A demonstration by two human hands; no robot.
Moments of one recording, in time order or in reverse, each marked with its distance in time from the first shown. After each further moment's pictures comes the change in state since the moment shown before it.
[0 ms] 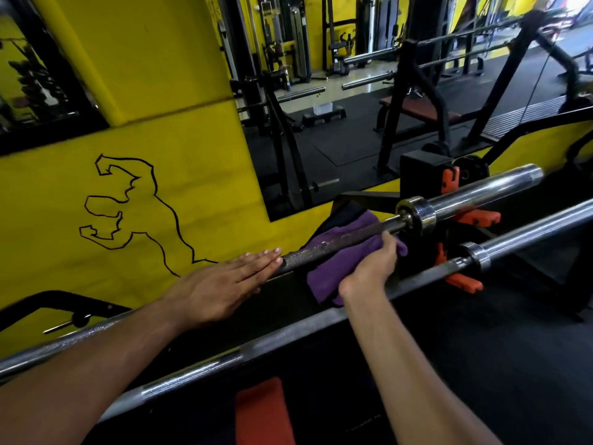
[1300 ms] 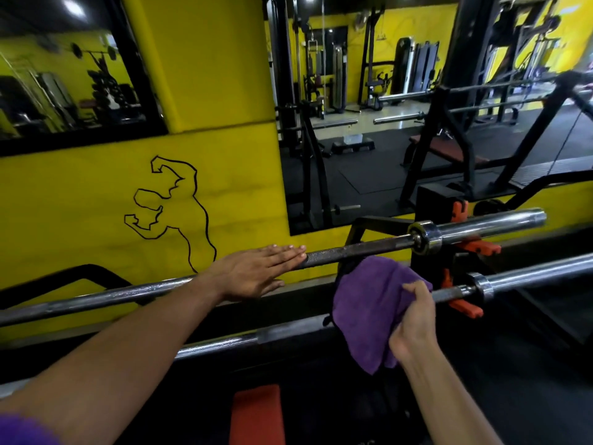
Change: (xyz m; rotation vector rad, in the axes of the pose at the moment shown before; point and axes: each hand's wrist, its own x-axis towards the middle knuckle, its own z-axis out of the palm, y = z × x) left_hand -0.001 0.015 -0.018 0.099 -0.080 -0.072; right_hand -0.088 -0.061 -0.065 -0.333 -0.197 0.131
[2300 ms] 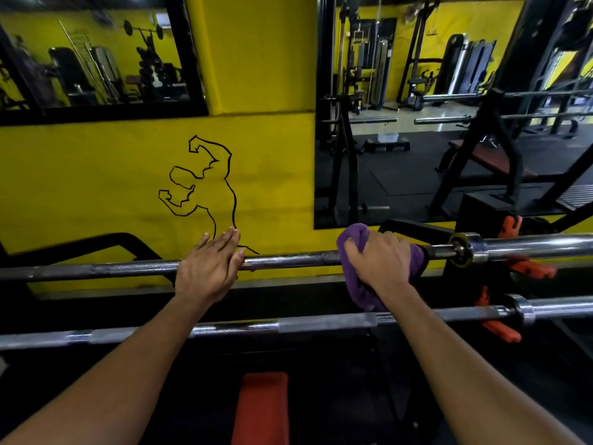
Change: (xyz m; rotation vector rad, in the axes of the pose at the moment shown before) left_hand -0.105 -0.008 0.054 -0.104 0.299 -0.881; right_hand 0.063 0.022 0.094 -1.952 -0.095 -1.133
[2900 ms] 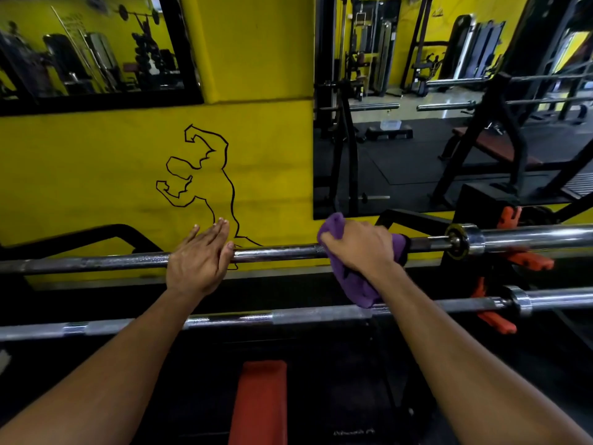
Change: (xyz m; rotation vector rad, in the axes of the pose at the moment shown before) left_hand 0.000 0.001 -0.001 0.021 0.025 -0.025; right_hand 0.018 -0.017 -0.015 0.076 -0.235 -0.057
